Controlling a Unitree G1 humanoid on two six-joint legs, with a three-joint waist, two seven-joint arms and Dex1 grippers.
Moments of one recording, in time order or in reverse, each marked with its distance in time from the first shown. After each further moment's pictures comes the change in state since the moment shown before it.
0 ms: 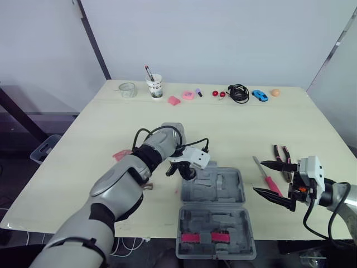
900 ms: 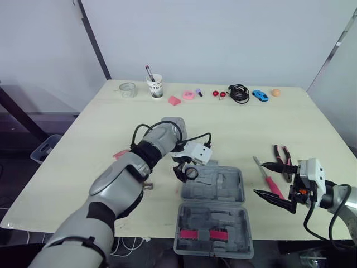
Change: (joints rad) left arm -0.011 0.035 0.057 -0.091 -0.021 -0.018 -0.005; right arm 0.020 -0.002 0.000 0.000 -0.001 -0.016 0.002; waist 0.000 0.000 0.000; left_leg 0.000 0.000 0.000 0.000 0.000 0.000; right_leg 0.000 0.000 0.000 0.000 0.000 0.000
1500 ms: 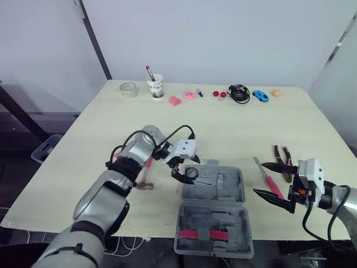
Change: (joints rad) left arm 0.253 0.062 0.370 -0.005 -0.365 -0.117 0.020; right arm 0.005 0.021 0.002 -0.002 -0.019 -0.005 -0.025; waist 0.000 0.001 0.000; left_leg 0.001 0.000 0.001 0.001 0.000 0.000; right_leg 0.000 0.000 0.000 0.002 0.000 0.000
